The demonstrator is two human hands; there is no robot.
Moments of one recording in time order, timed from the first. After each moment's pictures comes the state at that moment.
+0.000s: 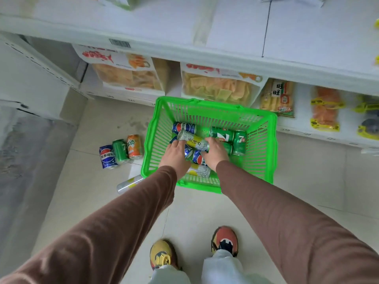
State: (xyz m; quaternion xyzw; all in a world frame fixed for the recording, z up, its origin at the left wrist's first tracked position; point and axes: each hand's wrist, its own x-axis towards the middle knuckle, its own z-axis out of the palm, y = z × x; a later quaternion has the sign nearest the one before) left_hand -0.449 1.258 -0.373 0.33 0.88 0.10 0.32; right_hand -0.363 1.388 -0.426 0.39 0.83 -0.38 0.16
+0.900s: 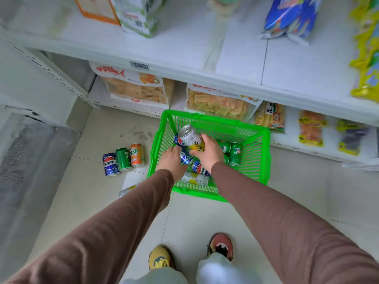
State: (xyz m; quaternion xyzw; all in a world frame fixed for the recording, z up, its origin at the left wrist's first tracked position) left_hand -0.477 1.243 -0.343 0.29 0.89 0.13 0.33; right_hand -0.408 1.376 -0.383 0.40 0.83 -0.38 0.09
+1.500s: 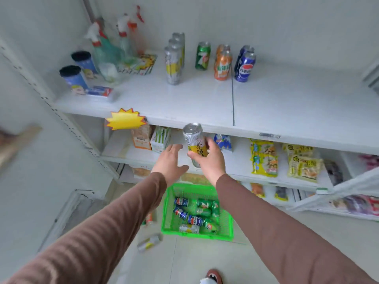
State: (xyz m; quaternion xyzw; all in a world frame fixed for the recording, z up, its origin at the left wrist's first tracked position) left_hand -0.507 1.237 0.198 0.43 0.85 0.27 0.16; right_hand -0.406 1.358 0.181 0.38 0.77 -0.47 -0.22
